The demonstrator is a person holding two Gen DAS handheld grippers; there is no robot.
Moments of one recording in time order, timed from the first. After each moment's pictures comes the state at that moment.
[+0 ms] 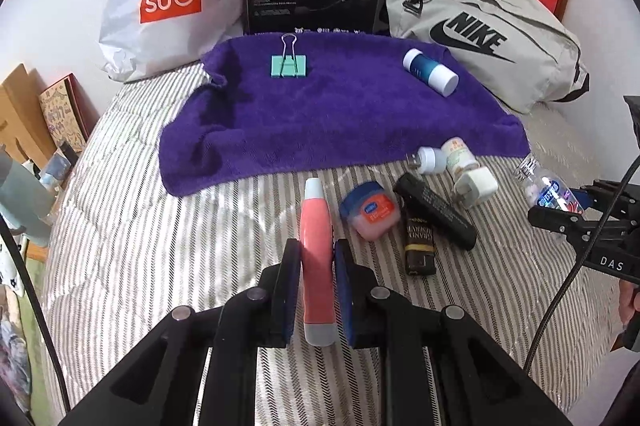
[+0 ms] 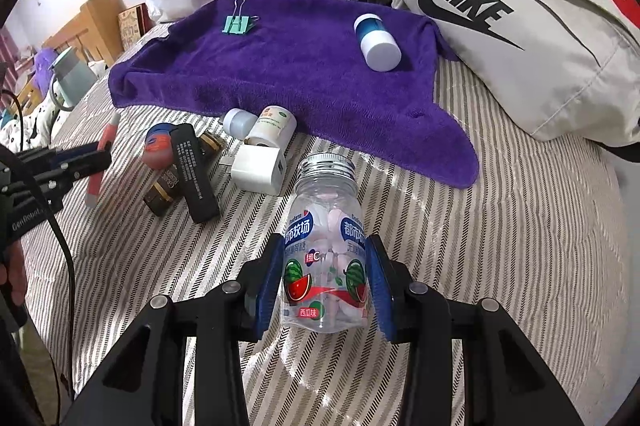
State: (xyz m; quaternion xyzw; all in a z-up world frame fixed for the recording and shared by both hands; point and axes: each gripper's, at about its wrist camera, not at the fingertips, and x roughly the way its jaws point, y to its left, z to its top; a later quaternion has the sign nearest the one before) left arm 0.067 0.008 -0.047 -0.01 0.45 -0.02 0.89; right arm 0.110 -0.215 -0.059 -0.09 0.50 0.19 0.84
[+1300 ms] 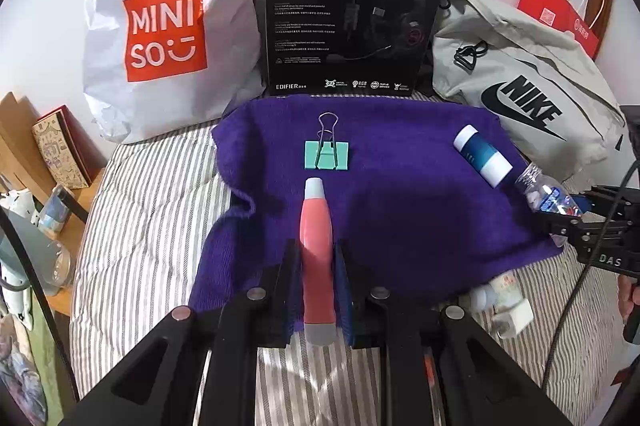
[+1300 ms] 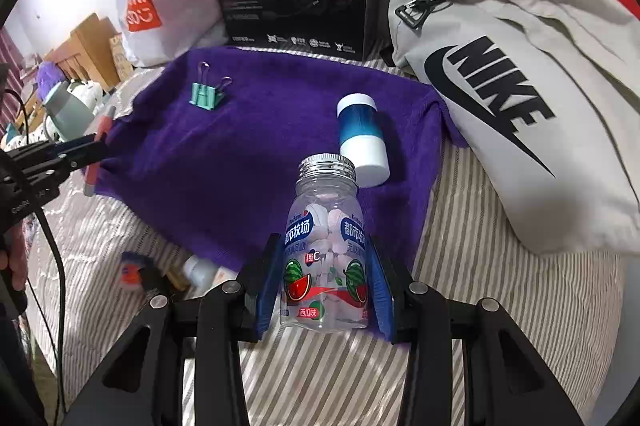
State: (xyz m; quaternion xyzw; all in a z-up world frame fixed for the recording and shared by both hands) left arm 0.186 0.040 -0.018 -0.01 0.45 0.00 0.89; right arm 0.234 -0.199 -0.035 -0.08 0.51 0.21 0.83
